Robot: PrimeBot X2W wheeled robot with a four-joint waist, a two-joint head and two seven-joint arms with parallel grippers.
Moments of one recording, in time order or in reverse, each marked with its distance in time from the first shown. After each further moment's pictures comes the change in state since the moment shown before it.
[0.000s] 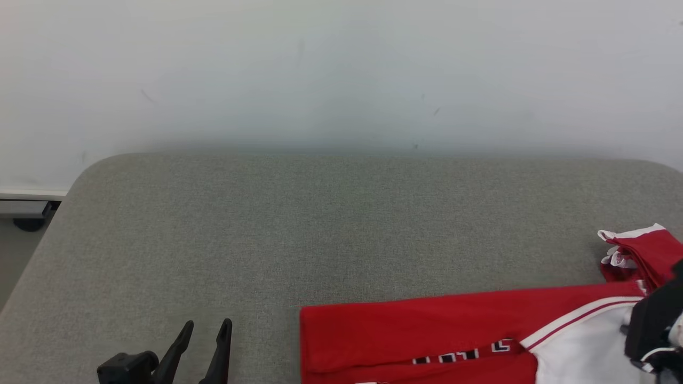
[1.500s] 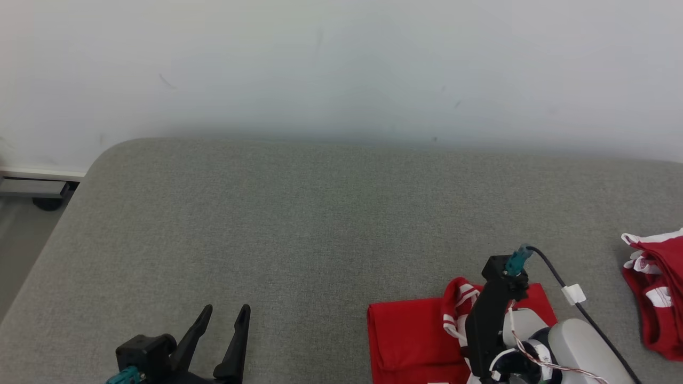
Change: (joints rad) left arm -0.053 -0.019 -0.042 0.013 0.004 -0.010 0.014; right arm -0.111 0.234 0.314 -0.099 -0.058 0.032 0.253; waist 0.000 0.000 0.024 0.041
